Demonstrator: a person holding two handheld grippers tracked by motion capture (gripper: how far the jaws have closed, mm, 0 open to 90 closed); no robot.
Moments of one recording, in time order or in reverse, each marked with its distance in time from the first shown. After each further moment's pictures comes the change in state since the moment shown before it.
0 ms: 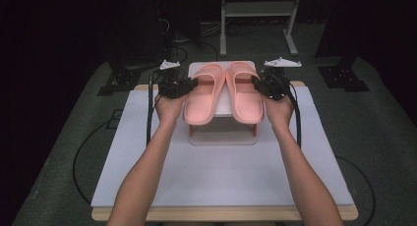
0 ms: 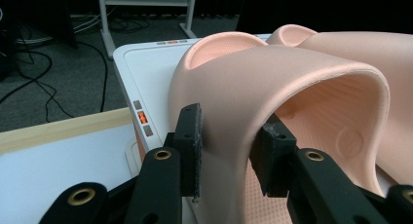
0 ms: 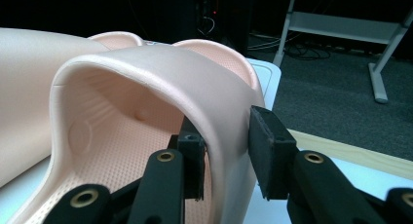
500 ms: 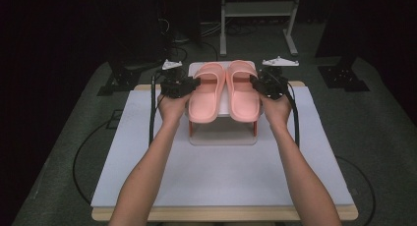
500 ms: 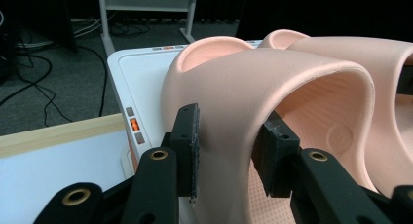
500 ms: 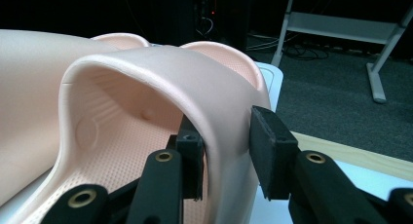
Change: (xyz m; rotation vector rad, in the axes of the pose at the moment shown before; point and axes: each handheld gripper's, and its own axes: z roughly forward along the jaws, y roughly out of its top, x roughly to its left) left arm -0.005 0.000 0.004 -0.021 0.000 -0.003; right arm 0.003 0.002 0.005 -0.004 -0.009 0.001
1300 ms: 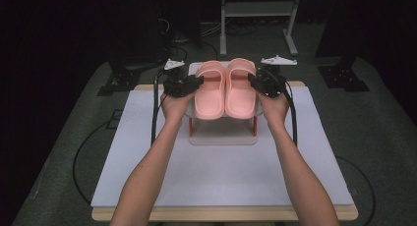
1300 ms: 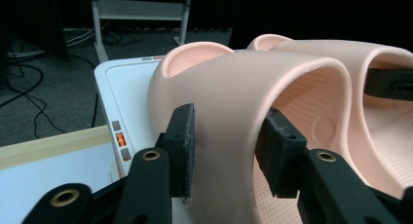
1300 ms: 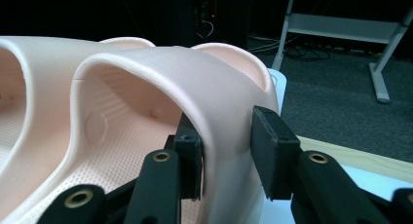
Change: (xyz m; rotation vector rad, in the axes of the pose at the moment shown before) left arm -0.002 0.000 0.008 -0.037 -0.024 0.007; right arm 0.001 0.002 0.008 -0.012 0.005 0.021
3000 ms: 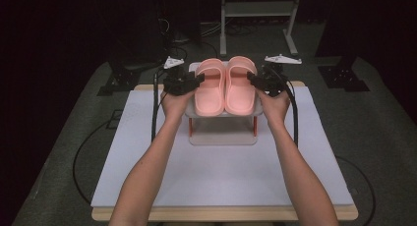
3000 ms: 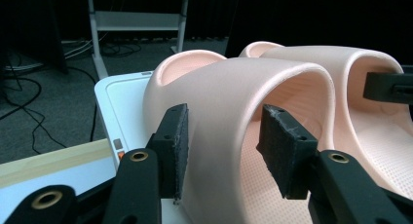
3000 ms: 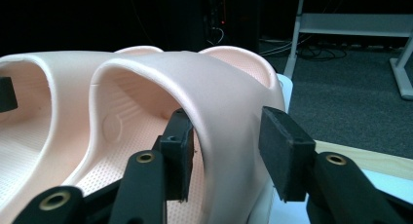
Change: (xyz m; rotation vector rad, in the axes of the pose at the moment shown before) left arm 0.004 0.003 0.002 -0.031 -0.012 0.023; right arm -0.009 0.001 0.003 -0.024 0.055 0.069
